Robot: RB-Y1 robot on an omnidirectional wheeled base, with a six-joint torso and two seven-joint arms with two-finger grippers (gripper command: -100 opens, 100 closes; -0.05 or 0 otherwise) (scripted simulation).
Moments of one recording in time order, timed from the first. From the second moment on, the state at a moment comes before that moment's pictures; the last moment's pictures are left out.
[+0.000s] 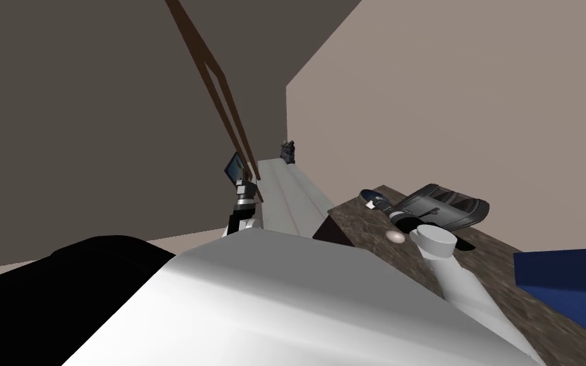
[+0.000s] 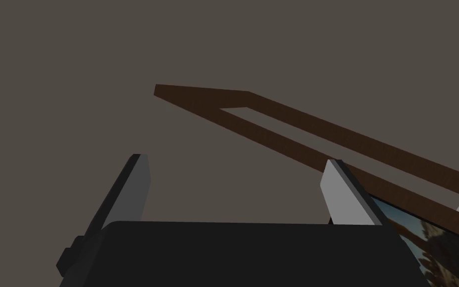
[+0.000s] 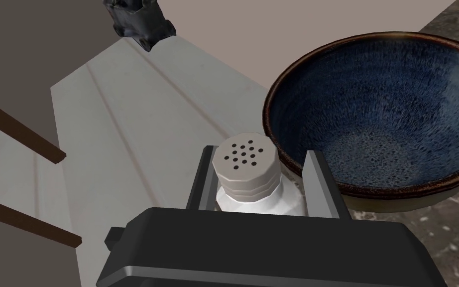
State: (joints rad) left arm 0.50 -0.05 0.01 -2.21 0.11 -0.42 -0.04; right arm 0.11 -0.66 -0.40 -1.42 -1.60 0.49 -0.94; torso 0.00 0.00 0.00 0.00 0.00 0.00
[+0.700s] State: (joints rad) left arm 0.50 -0.05 0.01 -2.21 0.11 -0.42 -0.04; right arm 0.15 -0.78 -0.52 -1.30 -1.73 0.56 -0.91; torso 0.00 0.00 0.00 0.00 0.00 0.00
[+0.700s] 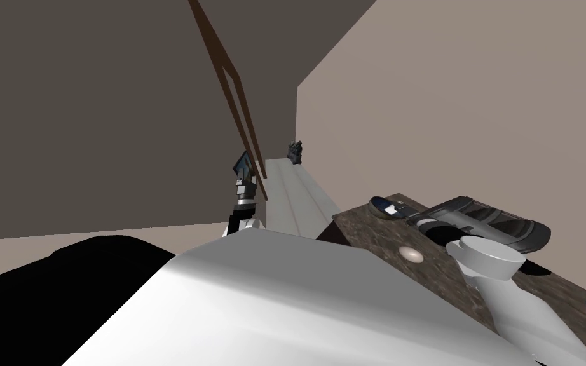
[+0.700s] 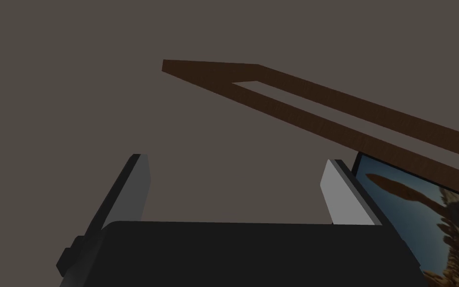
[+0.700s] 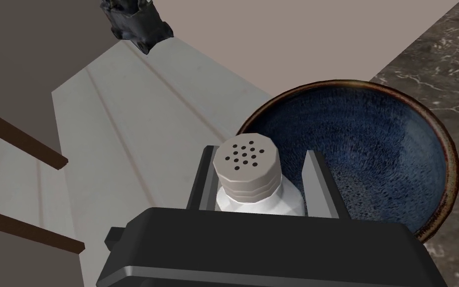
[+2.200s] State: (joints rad) left arm 0.50 -0.05 0.01 -2.21 0.11 -0.42 -0.04; right arm 0.20 -0.91 -0.60 -1.20 -1.85 0.62 -0.92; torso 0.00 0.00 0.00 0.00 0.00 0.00
